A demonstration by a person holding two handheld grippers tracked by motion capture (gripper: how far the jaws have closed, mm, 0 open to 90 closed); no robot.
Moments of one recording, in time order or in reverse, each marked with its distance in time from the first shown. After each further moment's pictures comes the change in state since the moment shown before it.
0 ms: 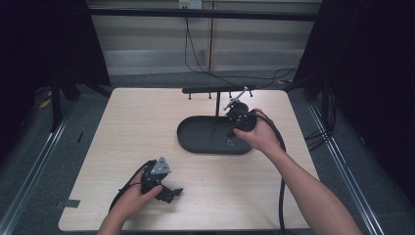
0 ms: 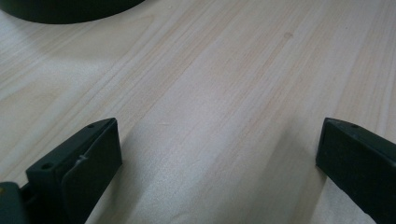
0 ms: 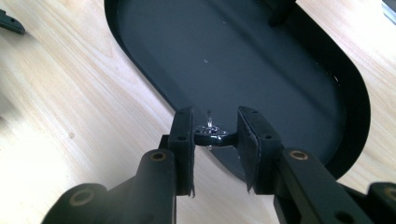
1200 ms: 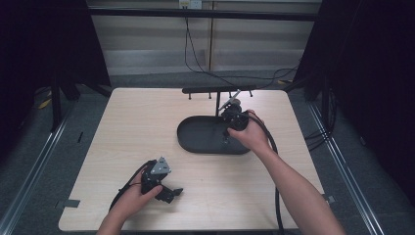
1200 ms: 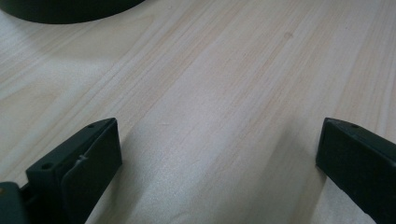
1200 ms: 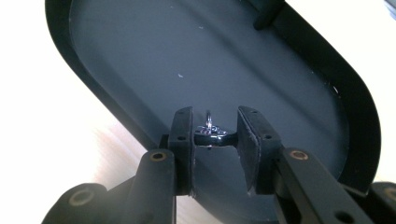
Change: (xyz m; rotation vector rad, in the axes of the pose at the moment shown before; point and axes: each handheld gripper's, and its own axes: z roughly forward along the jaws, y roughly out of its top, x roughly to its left) left arm 0.000 0.000 0.000 0.001 0.000 0.001; right arm -0.010 0.011 0.044 0.013 -0.055 0.021
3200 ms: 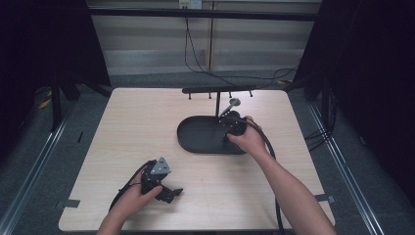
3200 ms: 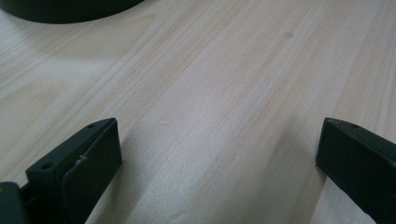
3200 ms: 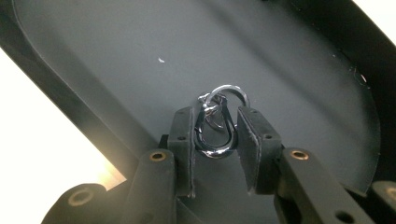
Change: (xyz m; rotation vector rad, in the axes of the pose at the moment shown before) left arm -0.001 0.000 0.000 0.000 0.001 -0.003; right arm -0.007 -0.011 0.038 0.032 -0.005 0.008
